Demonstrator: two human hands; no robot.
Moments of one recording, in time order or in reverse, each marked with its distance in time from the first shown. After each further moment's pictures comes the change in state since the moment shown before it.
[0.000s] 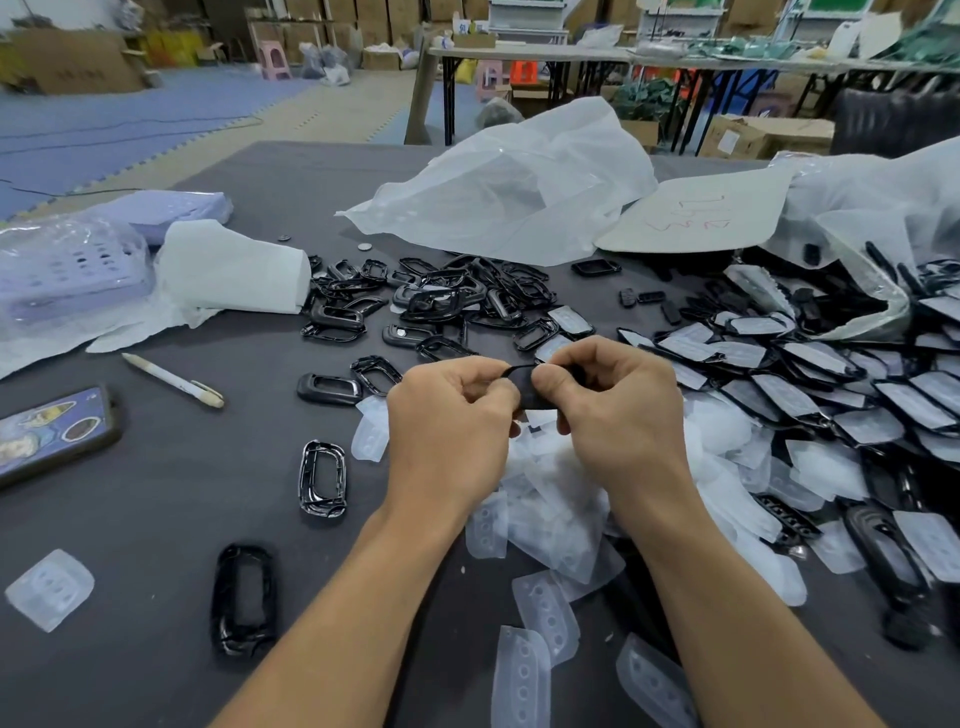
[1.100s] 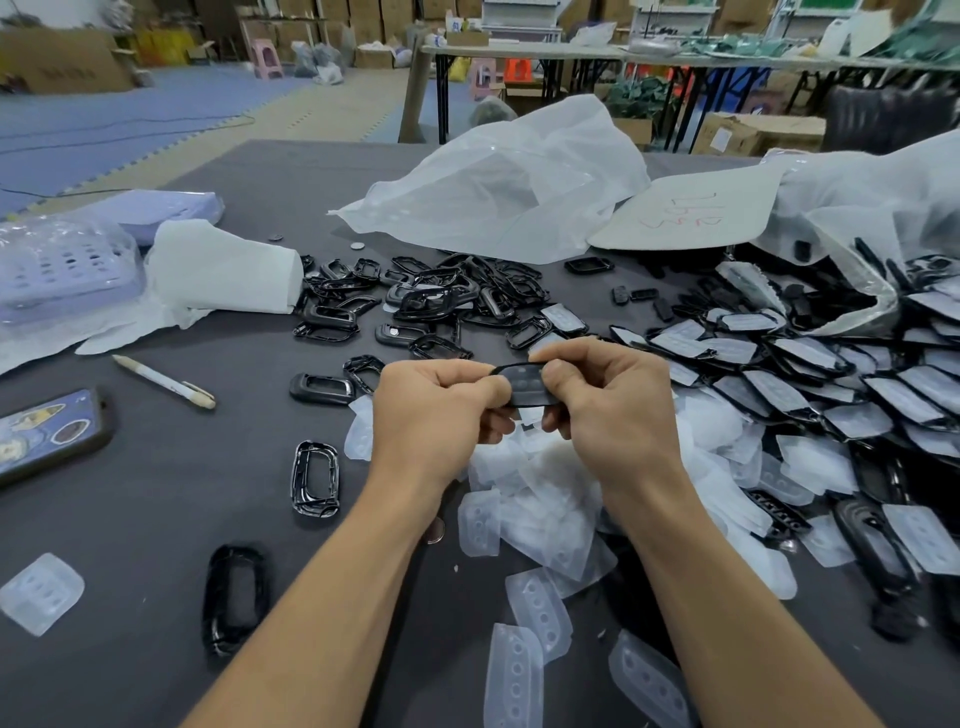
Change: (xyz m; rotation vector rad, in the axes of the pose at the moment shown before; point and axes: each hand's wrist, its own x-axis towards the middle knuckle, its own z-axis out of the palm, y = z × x) left_hand 0.012 0.001 -0.007 -0.155 -0.098 -0.187; right_hand 0.003 0.003 -0.001 0.174 -0.040 0.039
